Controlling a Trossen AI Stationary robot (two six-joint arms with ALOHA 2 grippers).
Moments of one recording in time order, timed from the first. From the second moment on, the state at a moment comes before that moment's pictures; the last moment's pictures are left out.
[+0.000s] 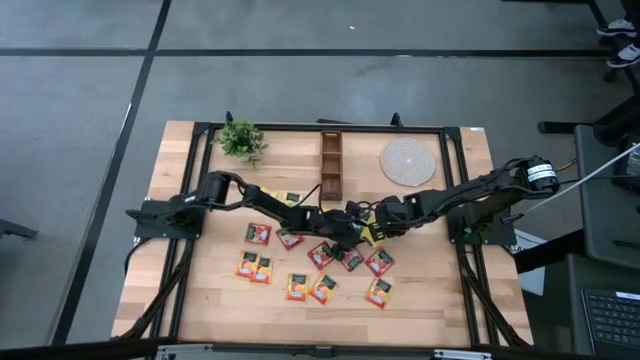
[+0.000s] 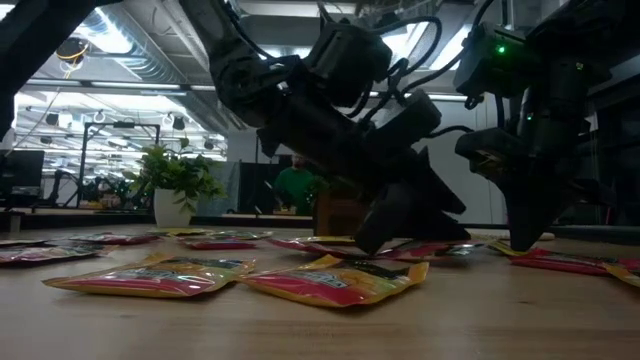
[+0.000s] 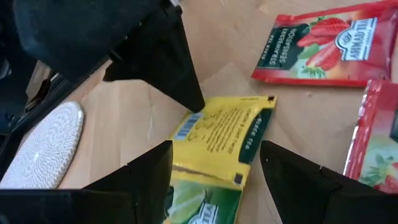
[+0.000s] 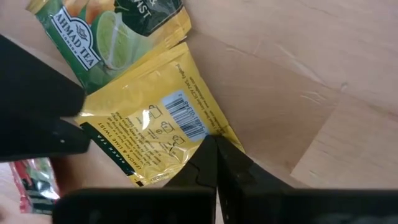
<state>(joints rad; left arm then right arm) -0.08 2.25 1.28 0.49 -0.14 0.60 0.10 1.46 0.61 -0.40 -0.02 1.29</state>
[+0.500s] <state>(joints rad) -0.08 2.25 1.30 0.42 -0.16 0.64 0.10 1.46 0.61 -0.40 -0.02 1.29</state>
